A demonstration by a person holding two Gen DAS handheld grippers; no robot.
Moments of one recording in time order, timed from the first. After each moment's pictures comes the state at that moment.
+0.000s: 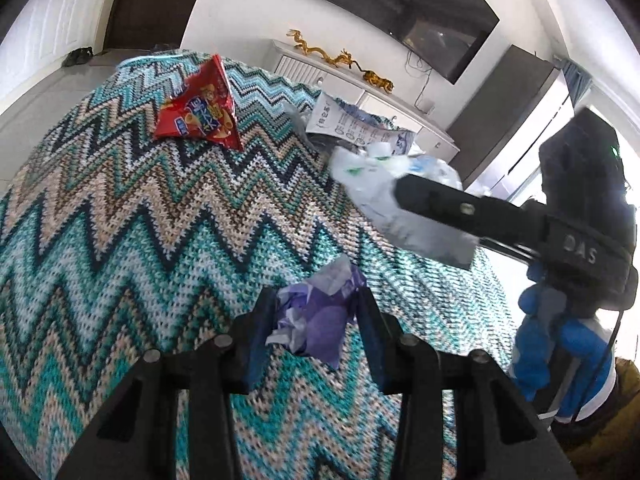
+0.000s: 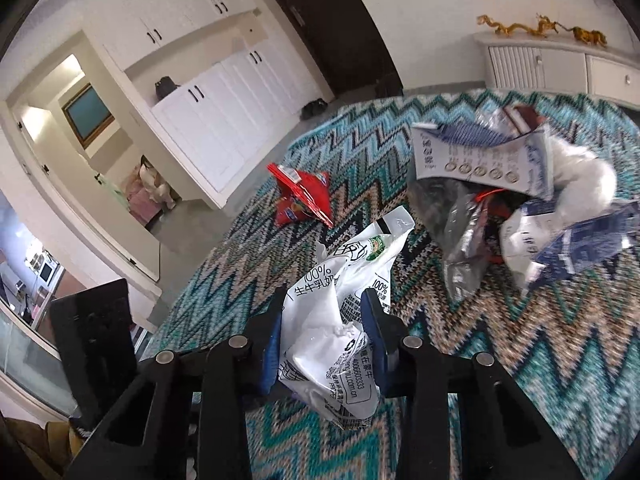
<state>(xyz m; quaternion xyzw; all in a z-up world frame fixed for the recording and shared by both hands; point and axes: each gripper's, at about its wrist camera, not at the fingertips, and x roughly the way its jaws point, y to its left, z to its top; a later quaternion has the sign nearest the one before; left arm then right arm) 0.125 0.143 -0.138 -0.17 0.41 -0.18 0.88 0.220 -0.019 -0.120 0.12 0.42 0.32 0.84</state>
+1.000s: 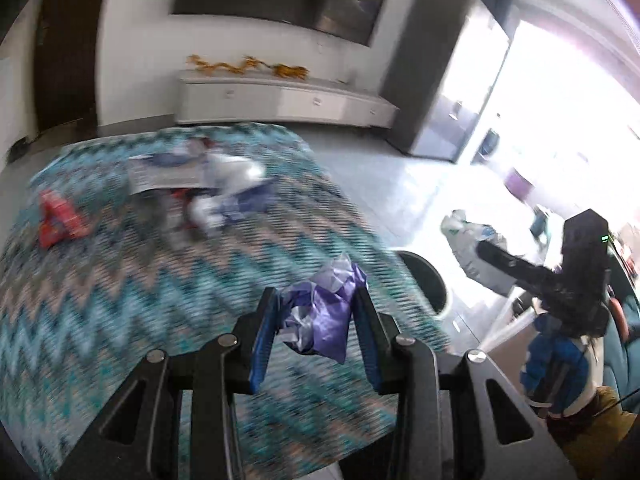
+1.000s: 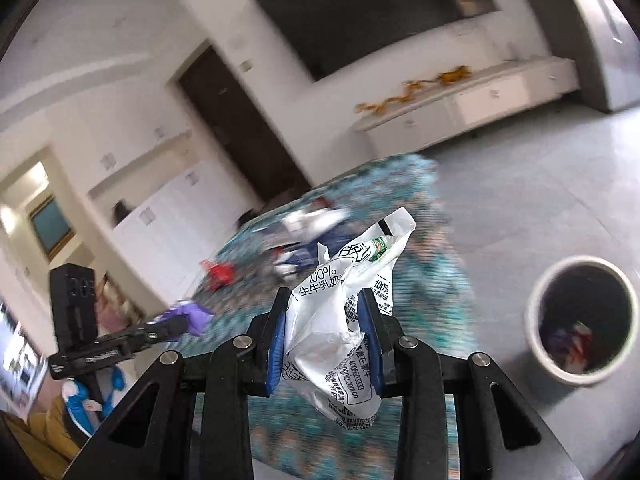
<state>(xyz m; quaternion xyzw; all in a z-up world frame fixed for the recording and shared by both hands) 0.086 -0.046 -0.041 -0.02 0.39 -0.28 0.87 0.041 -0.316 -0.087 0.25 0.29 0.13 0.91</state>
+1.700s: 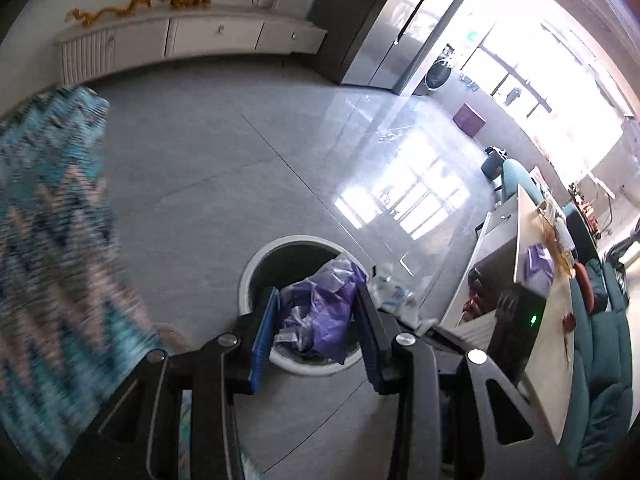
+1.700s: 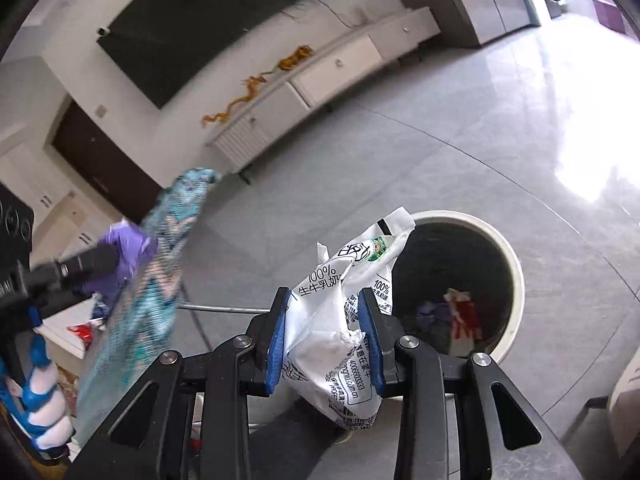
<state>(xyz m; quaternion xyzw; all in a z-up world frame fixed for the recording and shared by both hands) 0.210 -0.360 -0.120 0.00 0.49 -0.38 0.78 0.091 -0.513 -0.224 0.32 0.36 -0.05 0.87</state>
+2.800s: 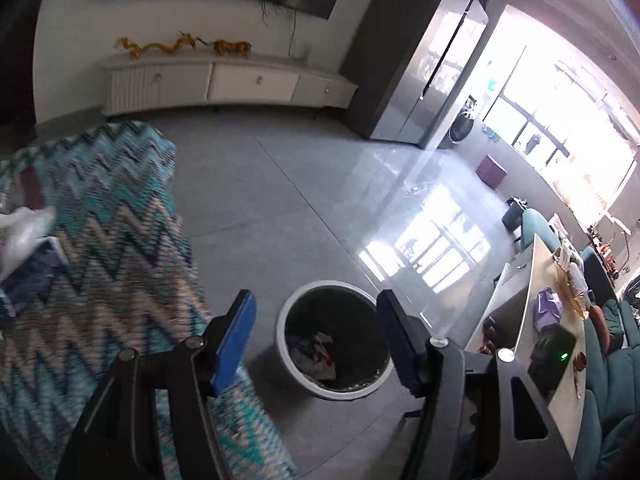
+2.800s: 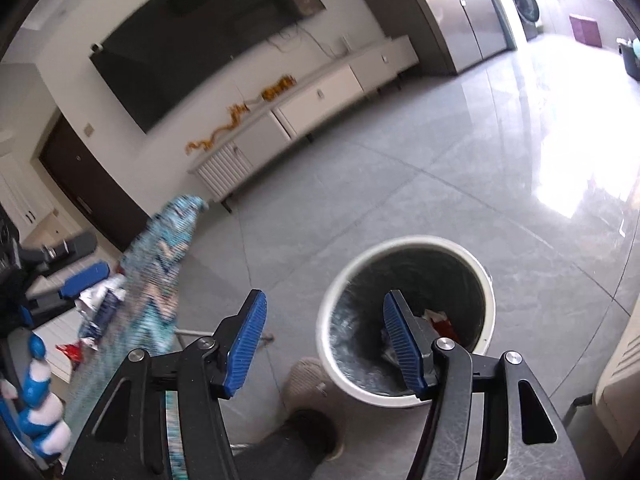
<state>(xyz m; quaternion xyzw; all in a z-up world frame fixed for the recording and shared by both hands) 0.180 -0.289 -0.065 -0.03 0.41 -0.33 0.85 0.054 -0.491 -0.169 0.30 0.30 -0.09 0.90</state>
